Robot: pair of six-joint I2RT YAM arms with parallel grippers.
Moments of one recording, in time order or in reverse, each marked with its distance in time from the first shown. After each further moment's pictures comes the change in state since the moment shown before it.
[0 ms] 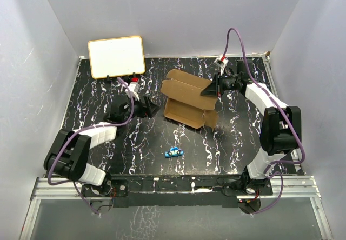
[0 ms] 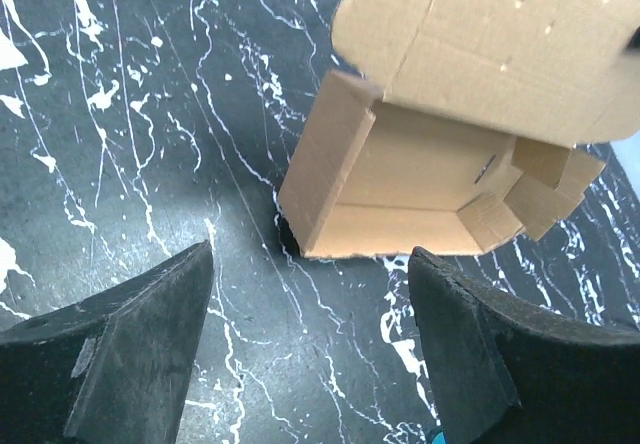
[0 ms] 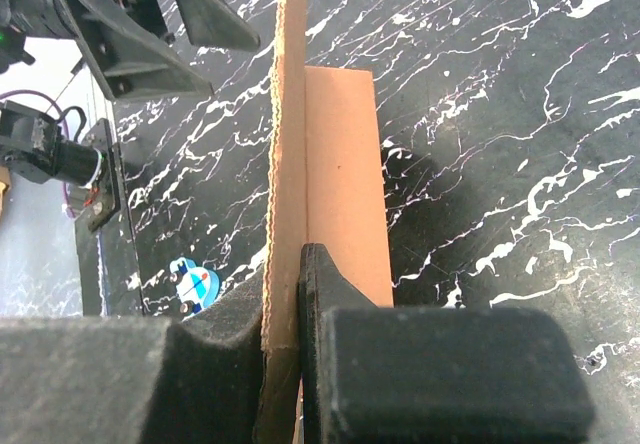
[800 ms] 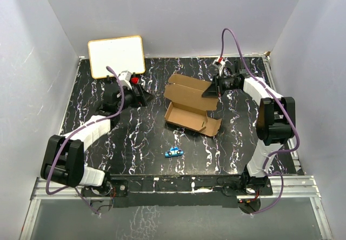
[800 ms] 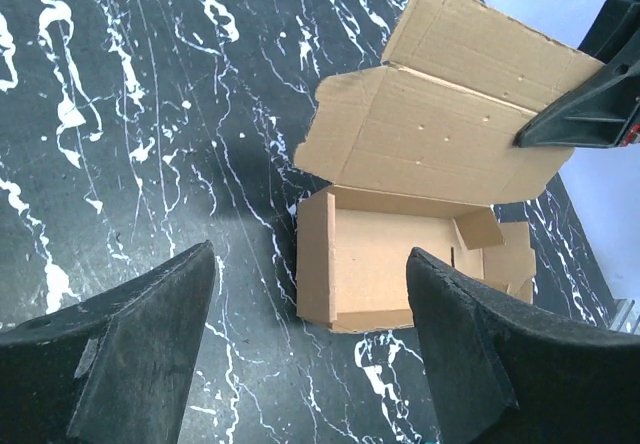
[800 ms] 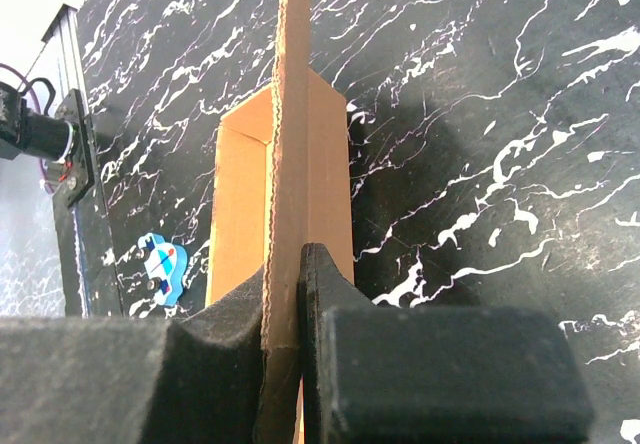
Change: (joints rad) left arm 0.090 -0.078 0.170 -0.232 0.042 -0.058; right arm -0.019 0.145 0.133 -0.208 0.018 -0.190
